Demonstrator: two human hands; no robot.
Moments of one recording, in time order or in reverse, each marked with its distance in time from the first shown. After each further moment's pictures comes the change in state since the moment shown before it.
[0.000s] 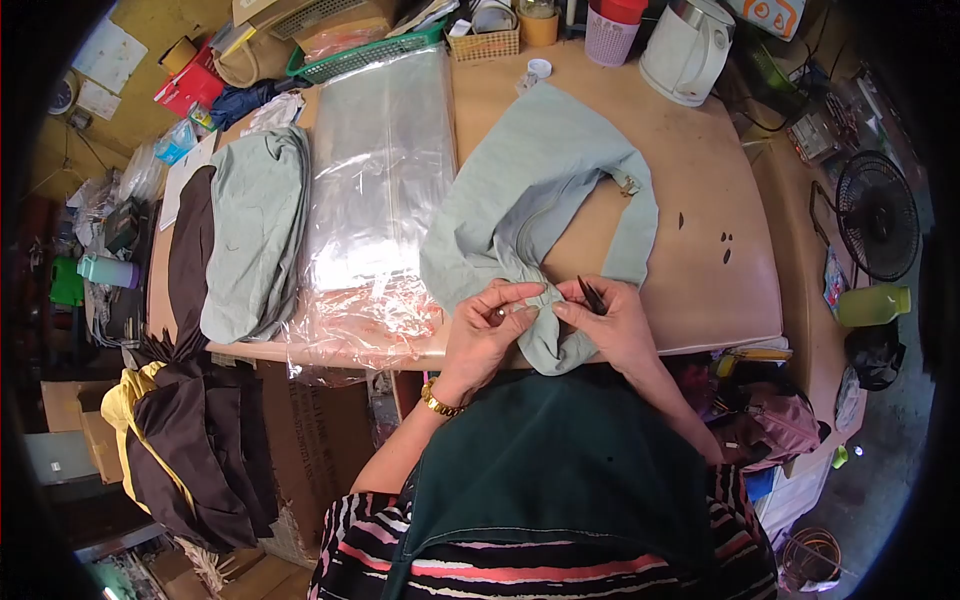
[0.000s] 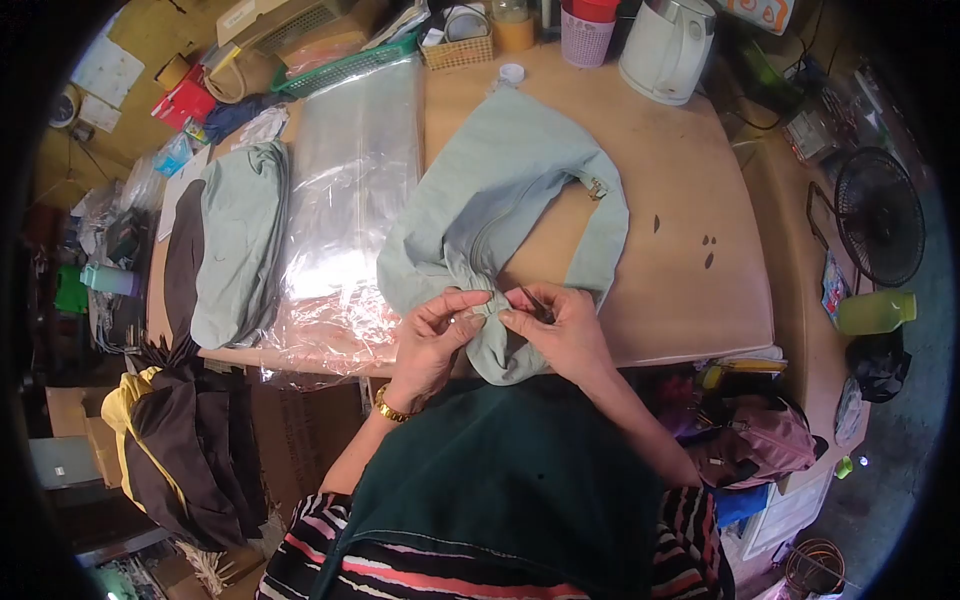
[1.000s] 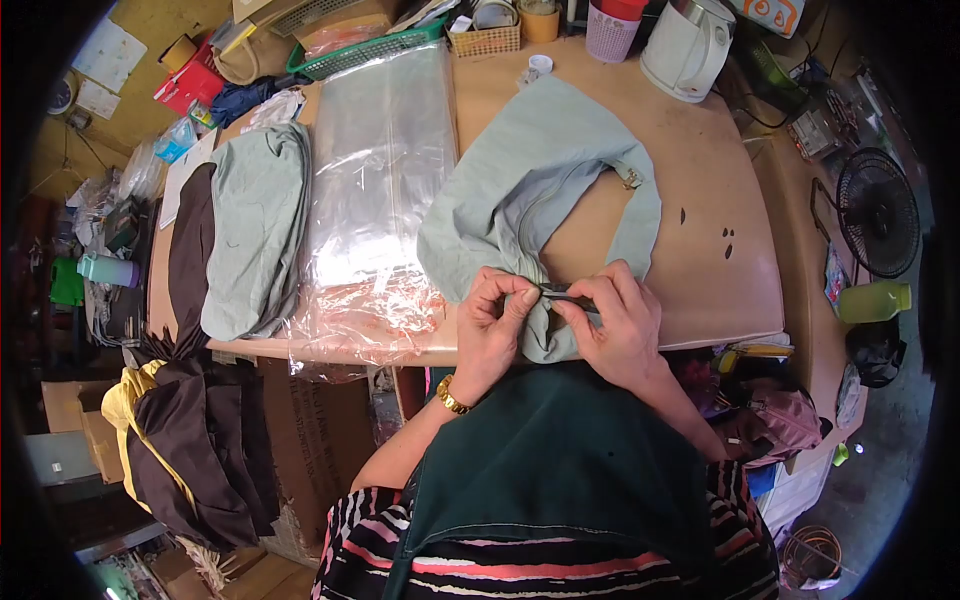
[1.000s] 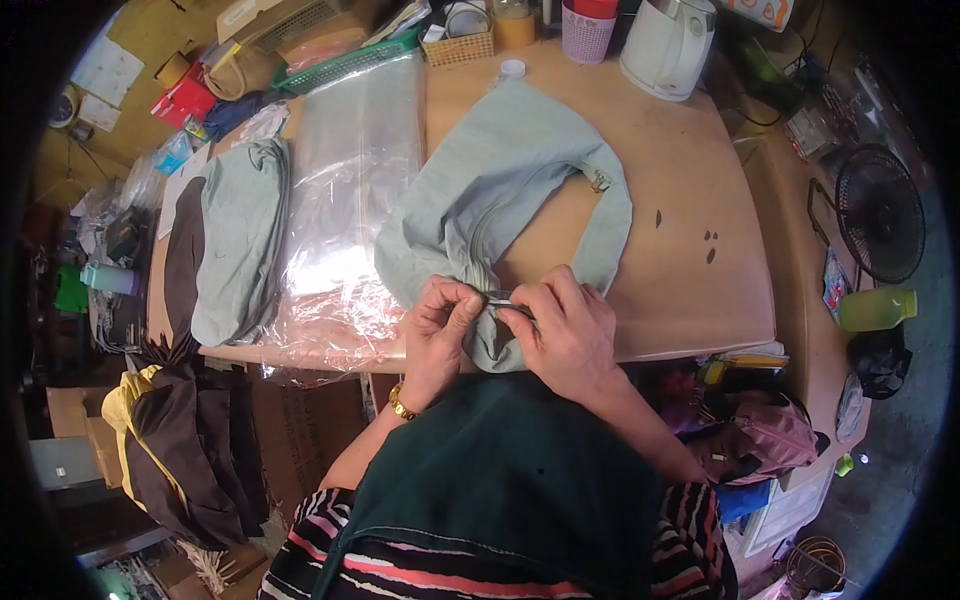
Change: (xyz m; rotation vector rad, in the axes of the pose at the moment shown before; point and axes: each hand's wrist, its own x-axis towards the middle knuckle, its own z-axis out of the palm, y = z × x) left_hand 0.003 -0.018 -0.001 0.262 0.121 0.287; right_hand -0.013 -0.027 0.012 -0.930 0.331 -0.786
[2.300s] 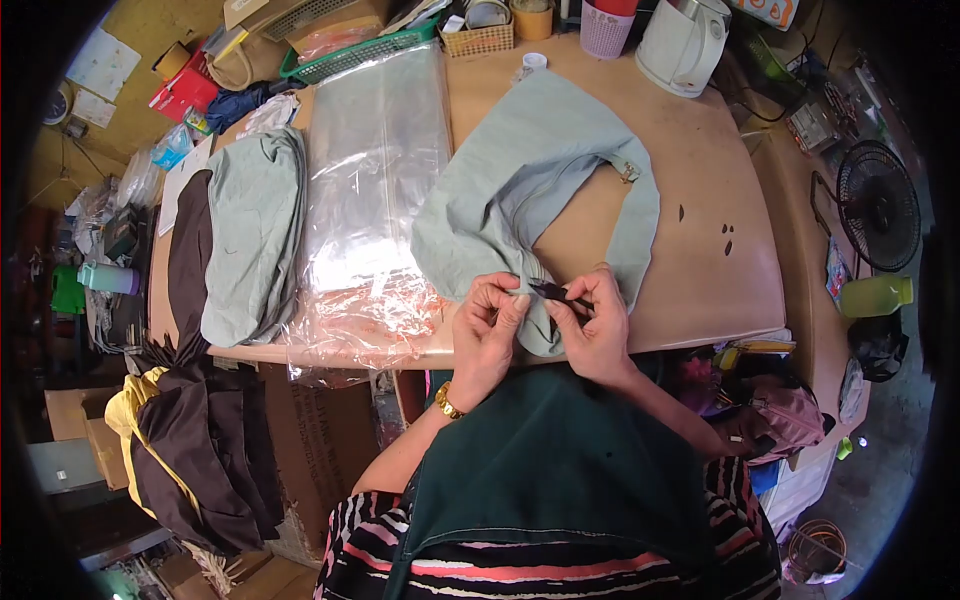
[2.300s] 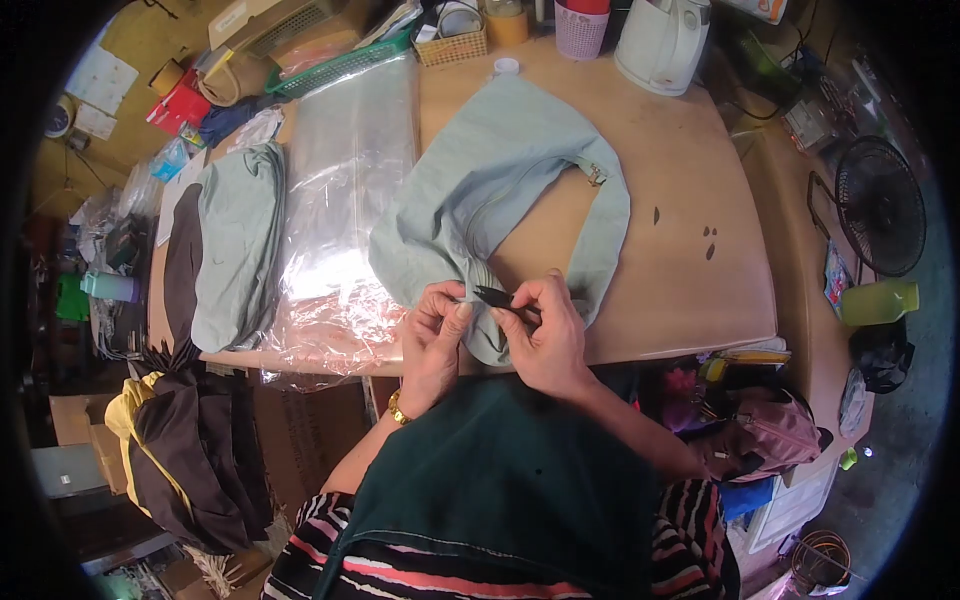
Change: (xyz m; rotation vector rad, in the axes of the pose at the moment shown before) left_hand -0.008 -0.004 -0.004 -0.109 0.019 -0.139; right_hand -0.032 0.014 0.046 0.506 0.002 0.373
